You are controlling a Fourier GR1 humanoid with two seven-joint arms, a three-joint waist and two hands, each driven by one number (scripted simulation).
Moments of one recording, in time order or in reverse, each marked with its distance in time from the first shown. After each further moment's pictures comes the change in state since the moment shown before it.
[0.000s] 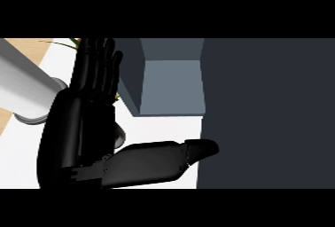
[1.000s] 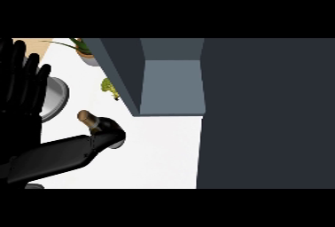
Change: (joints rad) left arm 0.239 0.175 0.219 -0.155 0.139 -0.125 -0.058; right arm -0.029 -0.029 0.004 -0.003 0.007 -0.024 0.015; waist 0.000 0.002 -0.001
